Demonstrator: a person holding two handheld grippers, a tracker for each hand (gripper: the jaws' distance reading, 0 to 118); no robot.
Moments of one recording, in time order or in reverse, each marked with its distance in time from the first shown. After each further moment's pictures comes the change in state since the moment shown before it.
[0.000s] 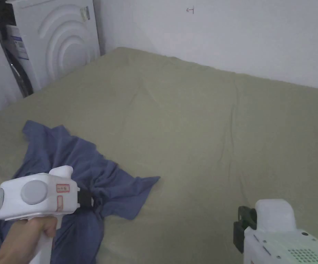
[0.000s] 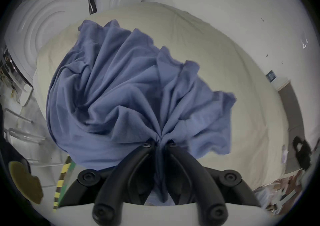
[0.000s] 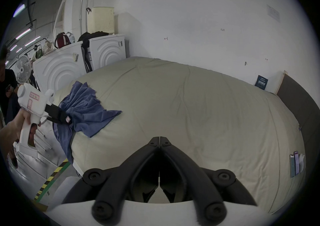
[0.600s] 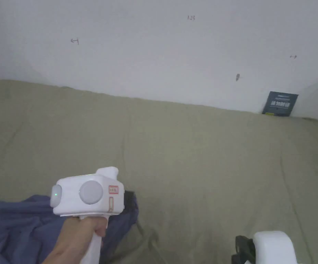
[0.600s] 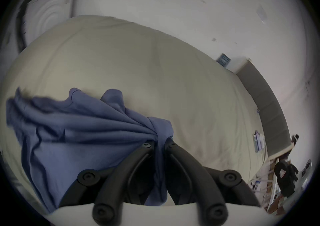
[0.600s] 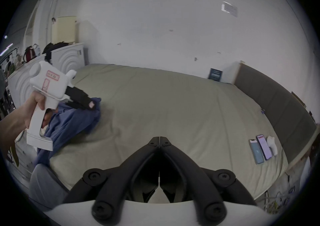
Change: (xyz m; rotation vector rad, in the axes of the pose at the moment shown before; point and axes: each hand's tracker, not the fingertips) left arm 0.327 0.011 -0.132 -0.110 -0.316 -0.391; right arm 0.155 -0.036 0.094 0.008 -0.339 -0.131
